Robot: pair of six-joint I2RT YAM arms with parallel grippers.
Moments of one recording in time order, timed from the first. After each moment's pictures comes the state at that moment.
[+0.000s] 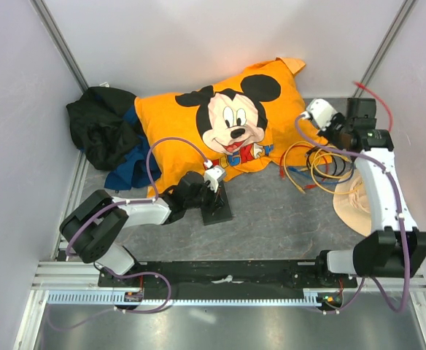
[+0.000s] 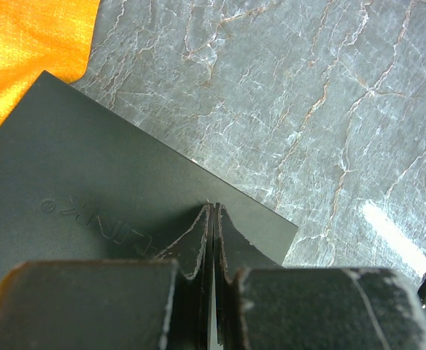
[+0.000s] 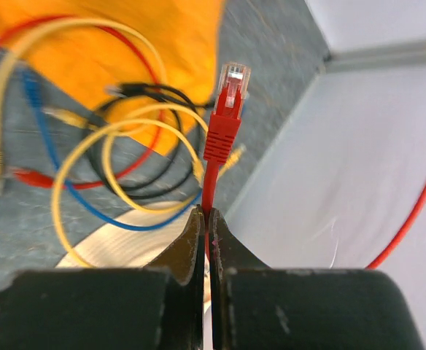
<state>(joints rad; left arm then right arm) -0.77 1.54 0.59 0.36 0.22 -0.20 -0.05 1.34 1.36 -0.76 -0.08 -0.95</state>
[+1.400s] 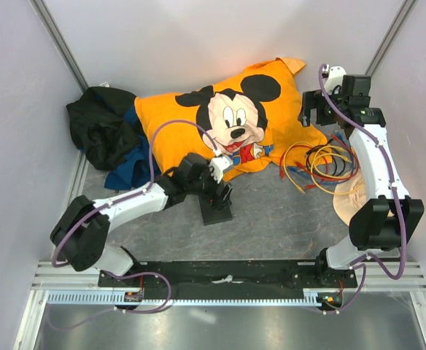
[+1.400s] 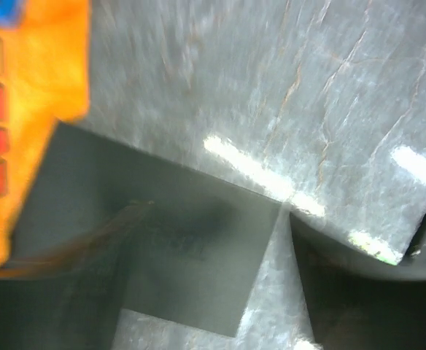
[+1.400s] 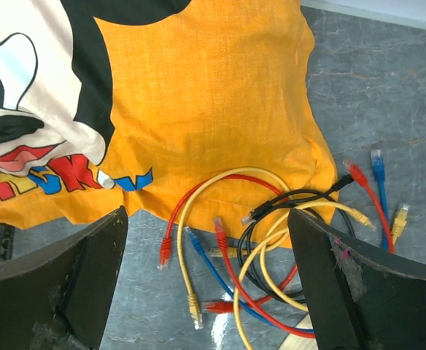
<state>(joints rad) -0.75 1.47 0.79 -0.01 0.30 0.02 -0.04 1.56 1.58 -0.62 -0.26 -0.13</state>
